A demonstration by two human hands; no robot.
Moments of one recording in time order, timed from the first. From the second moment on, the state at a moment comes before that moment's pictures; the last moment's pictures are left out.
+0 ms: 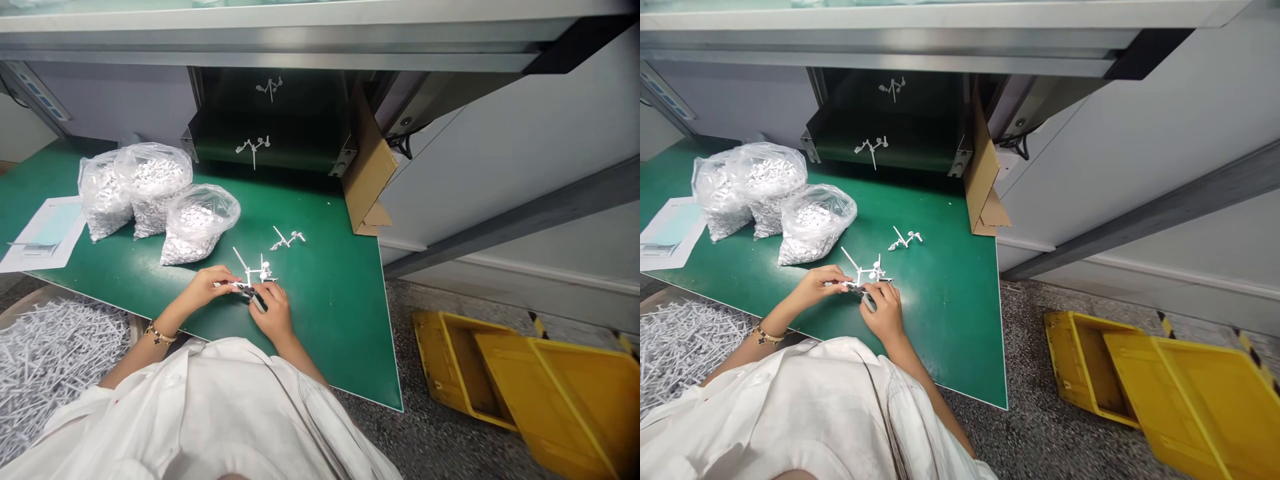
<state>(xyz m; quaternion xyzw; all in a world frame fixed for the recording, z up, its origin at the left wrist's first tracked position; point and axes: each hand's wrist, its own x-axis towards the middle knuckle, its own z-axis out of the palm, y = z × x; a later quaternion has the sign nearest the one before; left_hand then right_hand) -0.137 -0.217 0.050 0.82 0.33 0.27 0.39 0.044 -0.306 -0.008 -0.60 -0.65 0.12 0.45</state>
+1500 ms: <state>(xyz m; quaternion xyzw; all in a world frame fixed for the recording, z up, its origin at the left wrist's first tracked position) -0.108 -0.259 0.018 0.46 0.54 0.28 0.65 0.042 -0.313 -0.007 -0.64 -0.68 0.06 0.35</state>
